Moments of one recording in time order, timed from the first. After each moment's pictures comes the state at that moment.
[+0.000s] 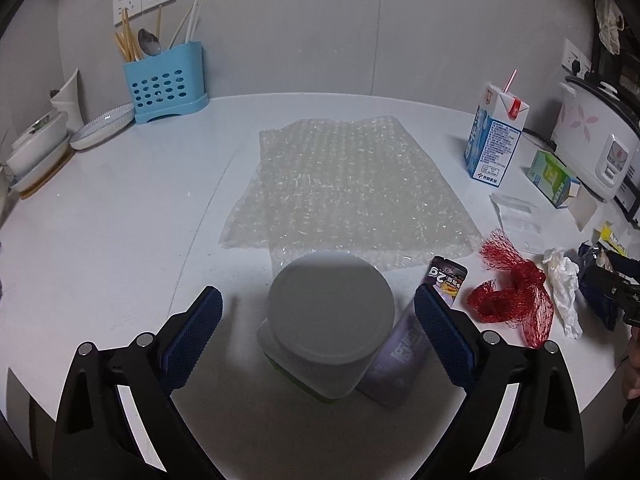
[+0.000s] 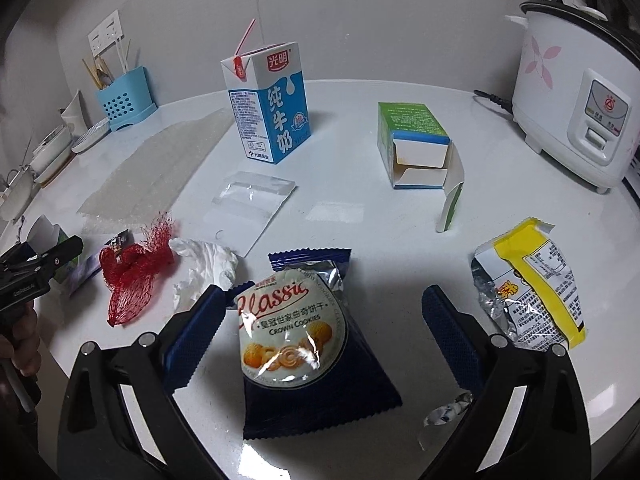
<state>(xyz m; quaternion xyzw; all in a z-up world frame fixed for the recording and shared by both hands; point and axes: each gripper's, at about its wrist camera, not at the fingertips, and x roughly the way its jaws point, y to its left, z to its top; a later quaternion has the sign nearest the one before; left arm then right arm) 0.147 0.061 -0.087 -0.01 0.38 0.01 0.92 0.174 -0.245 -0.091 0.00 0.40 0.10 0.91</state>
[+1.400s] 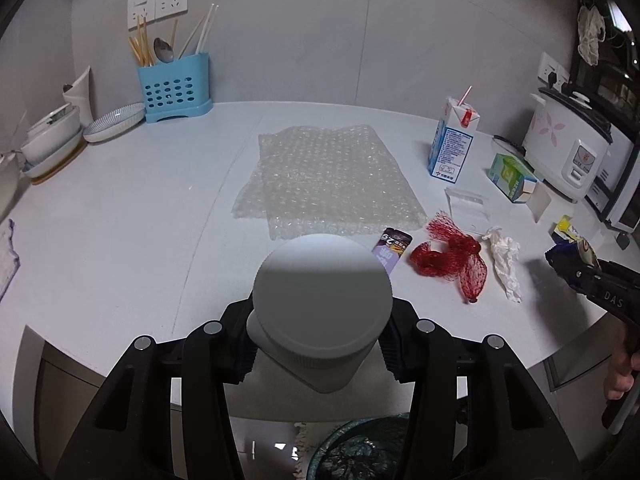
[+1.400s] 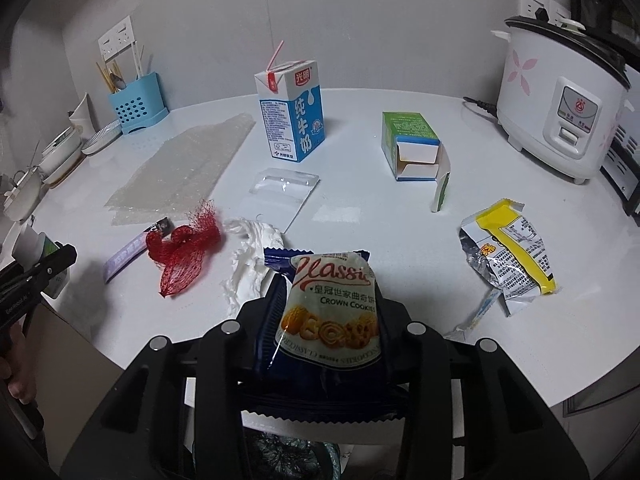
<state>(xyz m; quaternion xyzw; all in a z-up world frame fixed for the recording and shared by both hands) 0.075 0.055 -0.053 -0.04 0.37 -0.01 0.93 0.118 -0.231 -0.061 0.00 0.39 0.09 0.92</state>
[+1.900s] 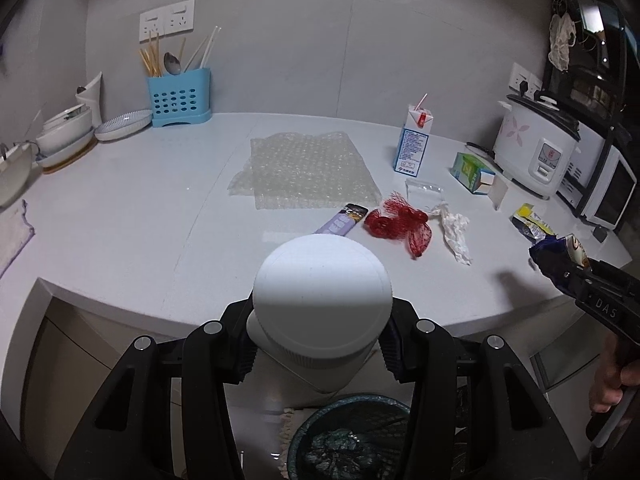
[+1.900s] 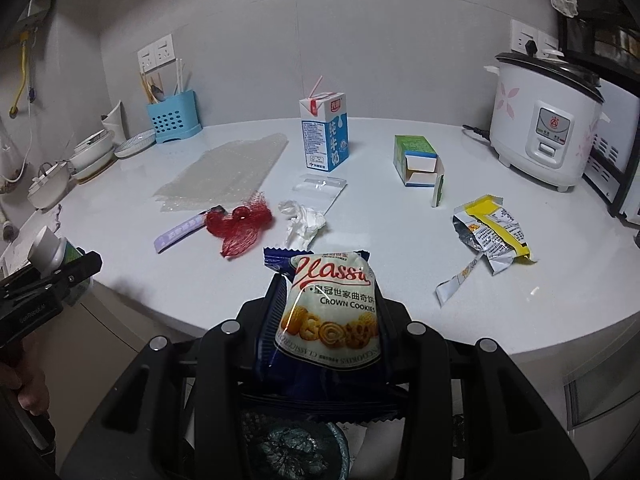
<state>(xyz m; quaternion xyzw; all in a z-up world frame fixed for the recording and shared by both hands) -0.008 0.032 -0.048 -0.05 0.34 -0.02 0.94 0.028 -0.224 -0.048 0.00 0.33 0.11 0.94</state>
